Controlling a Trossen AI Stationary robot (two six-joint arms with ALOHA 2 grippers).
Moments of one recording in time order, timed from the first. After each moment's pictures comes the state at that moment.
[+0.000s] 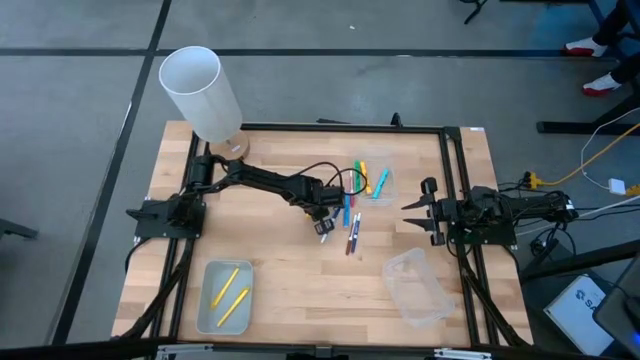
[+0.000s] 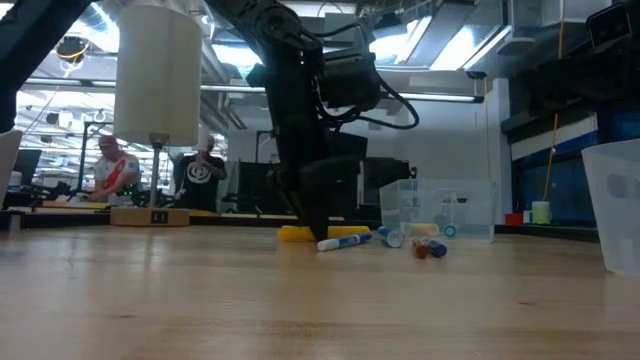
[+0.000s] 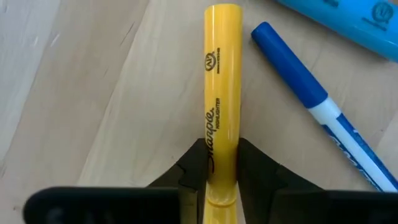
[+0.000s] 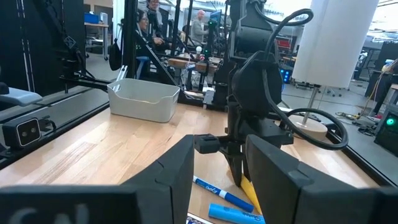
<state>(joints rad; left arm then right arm) 0.08 2.10 1.43 -0.65 -0.19 -0.33 0.12 0.00 0.01 0.04 0.01 -0.16</state>
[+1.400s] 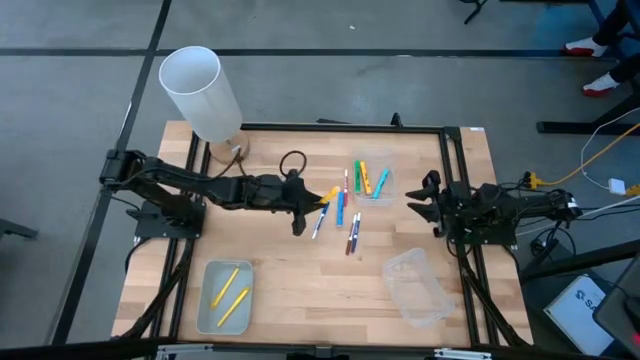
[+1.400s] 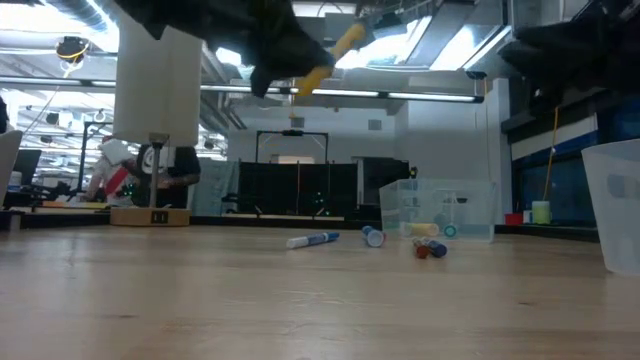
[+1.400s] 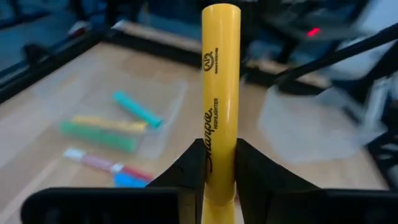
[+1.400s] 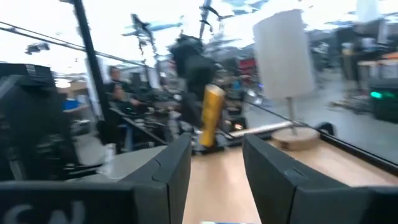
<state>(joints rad) -0.03 1.41 0.80 0.30 -0.16 -0.28 0.12 0.08 0.01 0.30 0.16 0.18</state>
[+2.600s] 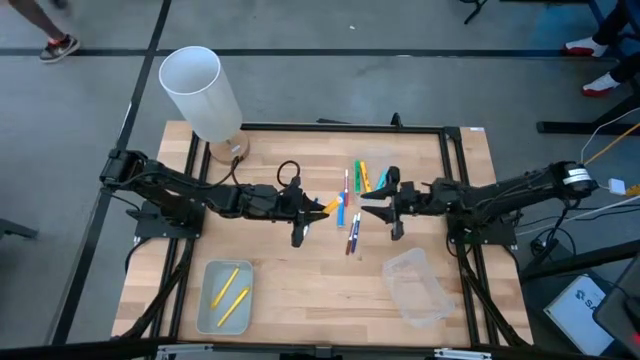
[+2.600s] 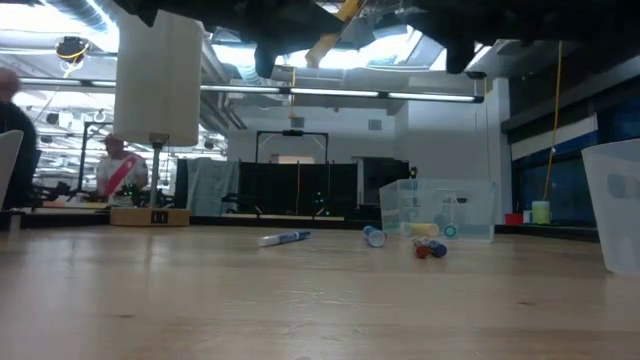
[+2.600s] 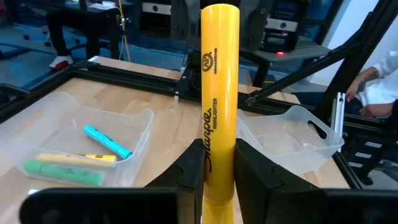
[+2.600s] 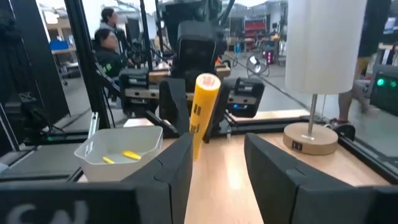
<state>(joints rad) -0.13 1.42 0.80 0.42 -0.21 -0.22 0.12 1.01 0.44 0.65 0.13 0.05</state>
